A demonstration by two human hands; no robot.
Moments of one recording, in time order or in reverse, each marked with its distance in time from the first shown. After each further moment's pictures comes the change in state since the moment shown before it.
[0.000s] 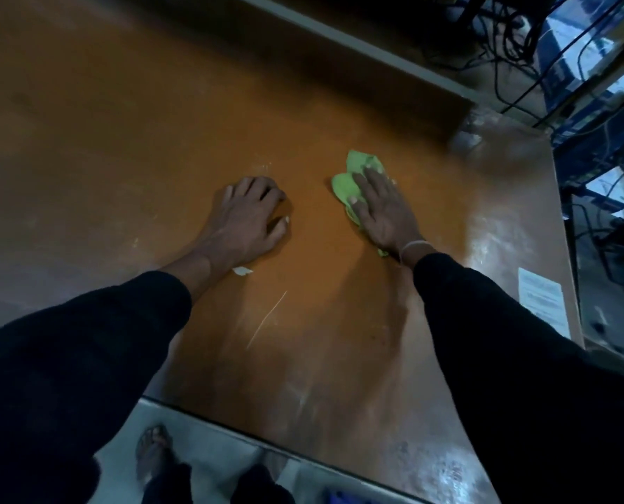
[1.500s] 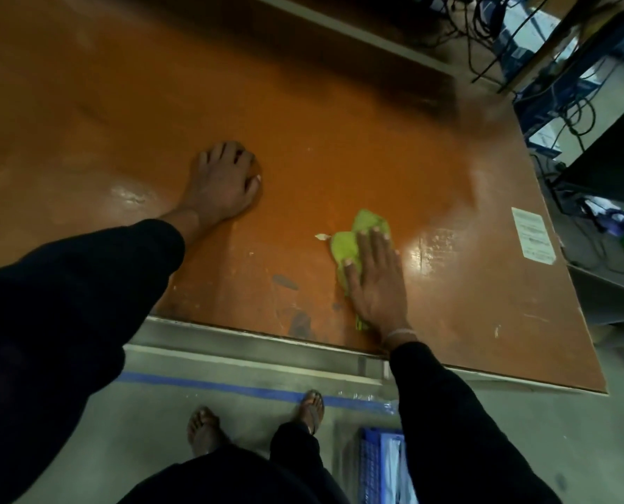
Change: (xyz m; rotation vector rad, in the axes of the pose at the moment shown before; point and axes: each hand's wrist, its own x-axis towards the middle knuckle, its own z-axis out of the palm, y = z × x) left_hand -0.042 -0.162 -0.059 0.024 -0.099 0.031; right_hand -0.176 -0.249 0.030 0.010 0.122 0.438
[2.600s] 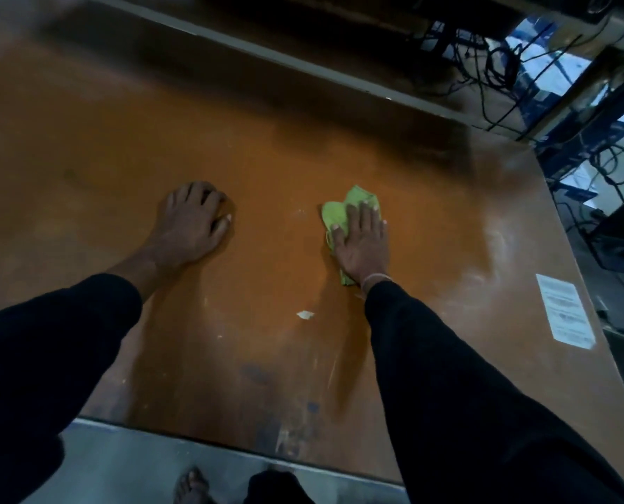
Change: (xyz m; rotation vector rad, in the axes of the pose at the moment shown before) left_hand 0.048 -0.026 0.002 0.019 0.050 -0.060; right_hand 0.229 0.013 0.016 -0.004 -0.084 -0.042
